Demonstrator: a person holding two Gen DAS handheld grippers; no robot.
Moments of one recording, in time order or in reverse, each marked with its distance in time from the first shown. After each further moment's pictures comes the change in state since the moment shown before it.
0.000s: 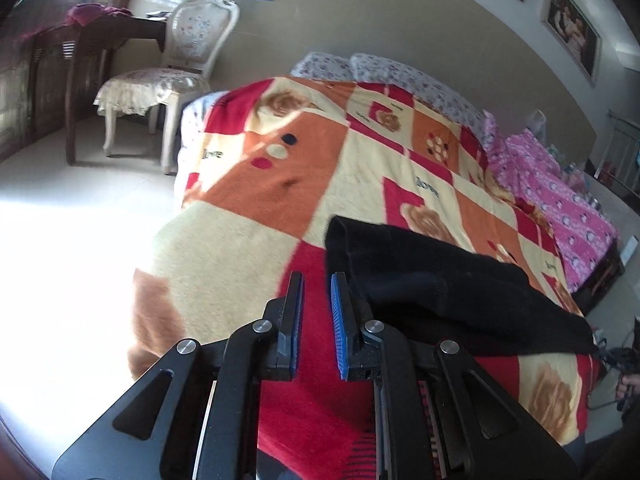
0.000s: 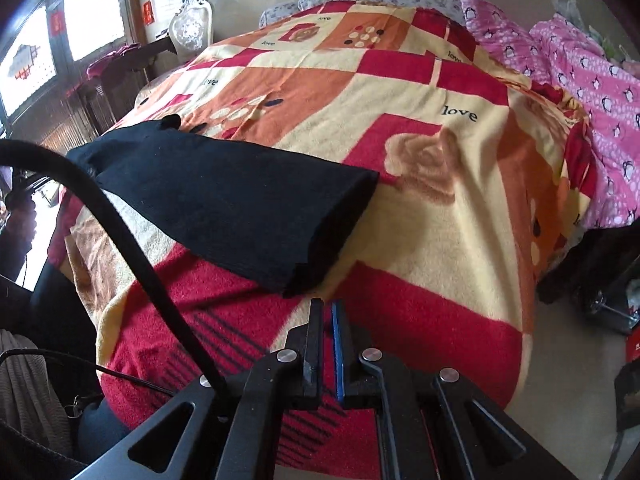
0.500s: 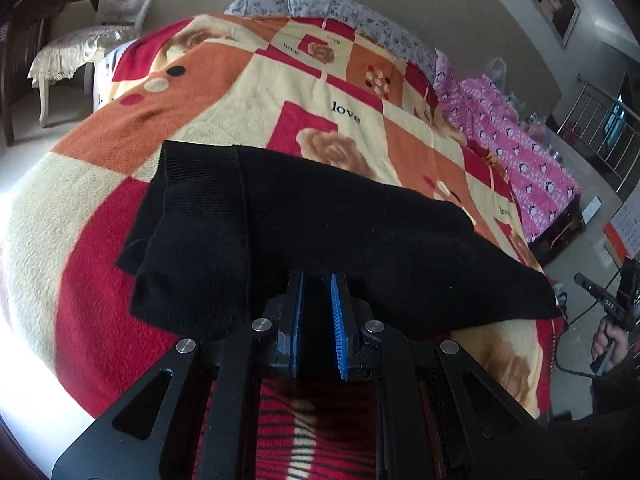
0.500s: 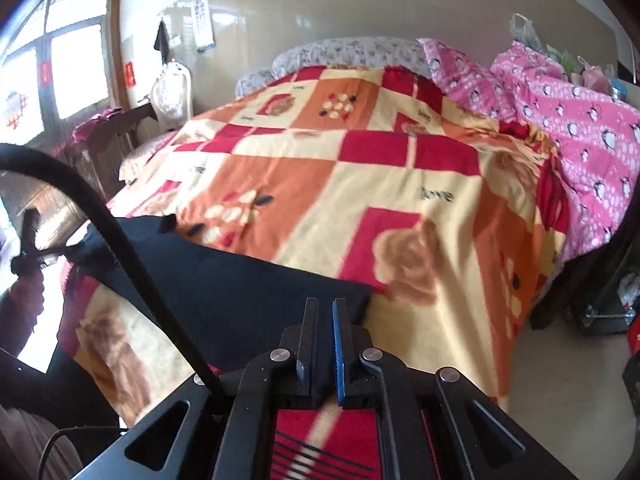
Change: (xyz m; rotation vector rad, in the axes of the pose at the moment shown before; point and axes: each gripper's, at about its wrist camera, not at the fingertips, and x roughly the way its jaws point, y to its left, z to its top) left arm 0.043 -0.088 -0.030 0.066 0.243 -0.222; right arm -0.039 0.022 0.054 0.086 -0.241 -0.041
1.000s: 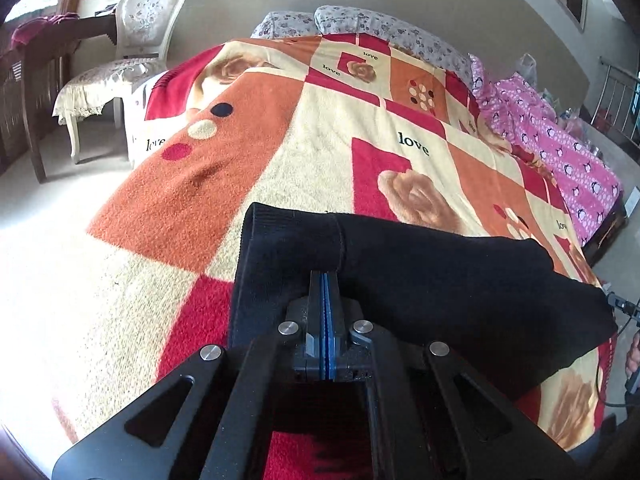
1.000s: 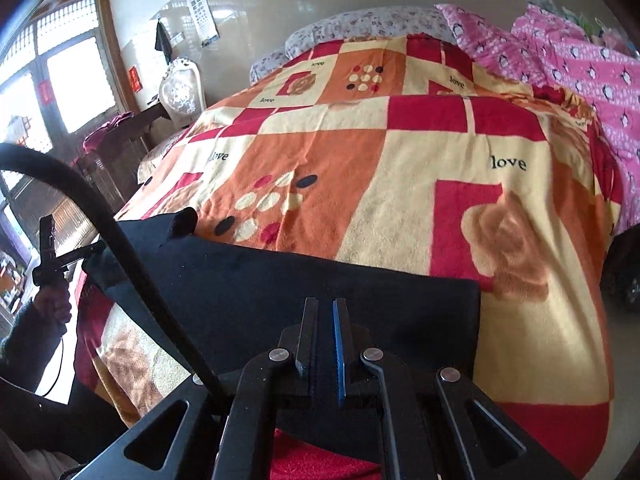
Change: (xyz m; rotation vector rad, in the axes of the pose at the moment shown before) left arm 0.027 0.043 0.048 0.081 -0.061 0.182; right arm 0.074 0.037 0.004 0.112 0.071 0.101
